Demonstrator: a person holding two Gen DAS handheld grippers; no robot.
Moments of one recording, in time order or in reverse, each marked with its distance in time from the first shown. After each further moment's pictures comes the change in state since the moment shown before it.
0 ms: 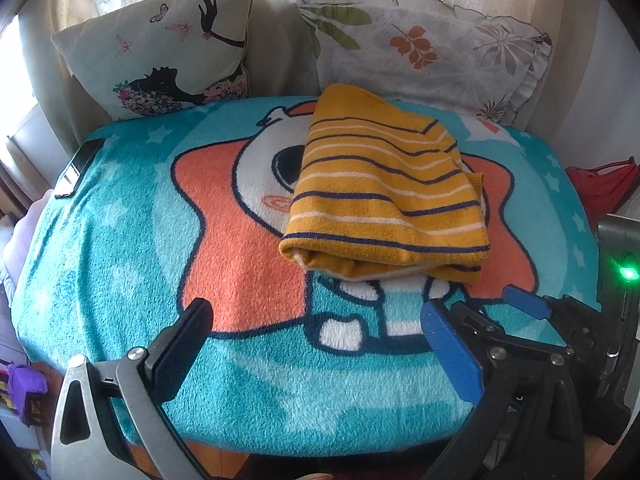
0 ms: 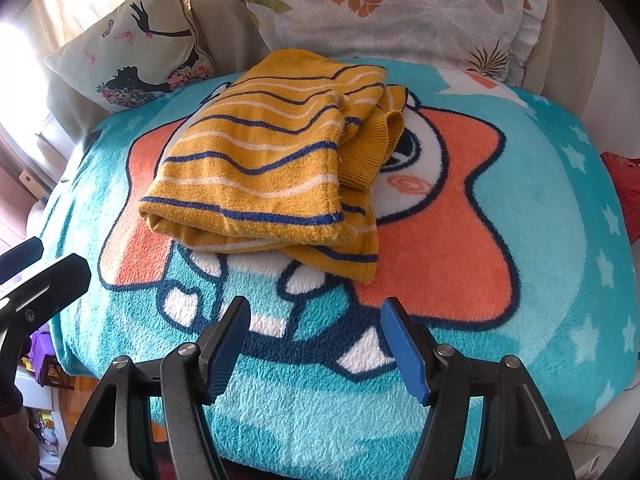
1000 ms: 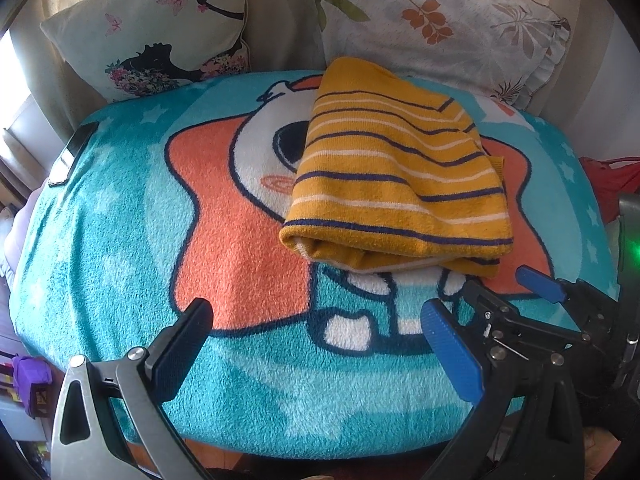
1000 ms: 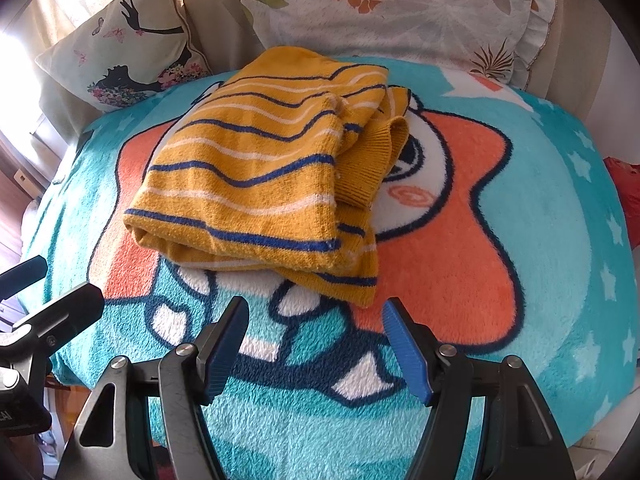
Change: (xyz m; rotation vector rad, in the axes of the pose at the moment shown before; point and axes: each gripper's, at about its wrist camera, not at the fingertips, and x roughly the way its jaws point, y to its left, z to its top) left arm 0.028 0.001 0.003 -0.008 0.085 0.014; right arm 0.014 0.000 0.013 -0.004 0.010 -0.015
